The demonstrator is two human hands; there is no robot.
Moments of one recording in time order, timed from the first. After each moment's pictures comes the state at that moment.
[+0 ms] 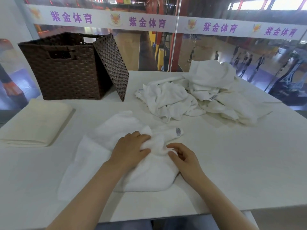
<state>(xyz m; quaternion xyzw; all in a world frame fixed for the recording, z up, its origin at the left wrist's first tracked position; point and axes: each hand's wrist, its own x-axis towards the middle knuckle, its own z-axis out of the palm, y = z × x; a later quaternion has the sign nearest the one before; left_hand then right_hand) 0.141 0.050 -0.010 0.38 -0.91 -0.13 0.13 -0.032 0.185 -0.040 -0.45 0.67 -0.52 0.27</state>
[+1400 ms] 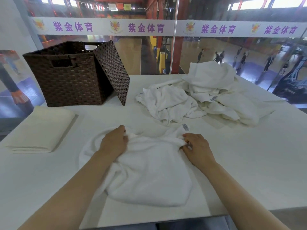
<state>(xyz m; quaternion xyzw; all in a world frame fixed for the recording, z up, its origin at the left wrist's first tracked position) 0.158 -0.014 -0.018 0.50 -0.84 -0.12 0.15 -0.106 0.153 -0.055 -0.56 0.78 -0.28 -0.02</state>
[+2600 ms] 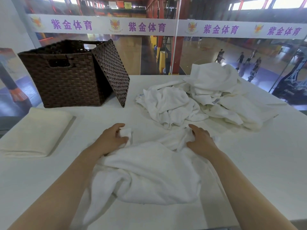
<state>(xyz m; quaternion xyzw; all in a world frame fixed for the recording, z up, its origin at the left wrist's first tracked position) 0.168 -0.054 -0.017 0.46 -0.79 -0.36 0.18 -0.136 0.119 -0.015 -0.46 0.85 -0.18 0.16</state>
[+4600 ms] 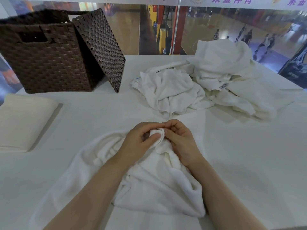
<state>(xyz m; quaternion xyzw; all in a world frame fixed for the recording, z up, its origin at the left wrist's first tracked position) 0.092 0.027 -0.023 0.24 -0.77 -0.47 0.35 -0.050 0.105 -0.024 -0.29 0.45 -0.69 0.49</state>
